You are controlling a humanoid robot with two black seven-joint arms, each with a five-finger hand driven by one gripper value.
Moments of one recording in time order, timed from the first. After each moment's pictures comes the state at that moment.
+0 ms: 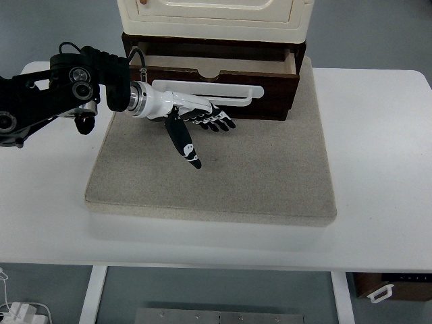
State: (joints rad) left arm -1.21 0.51 -0.31 -1.25 0.84 -0.48 0.28; right arm 0.00 0.00 -0.01 0.13 -0.04 0.18 -0.03
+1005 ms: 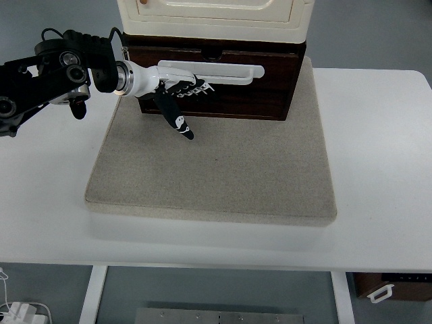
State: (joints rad) left arm -1.23 0.50 -0.31 -1.13 0.83 -0.41 0.26; right arm 0.00 0.00 -0.01 0.13 -0.04 0.18 -0.03
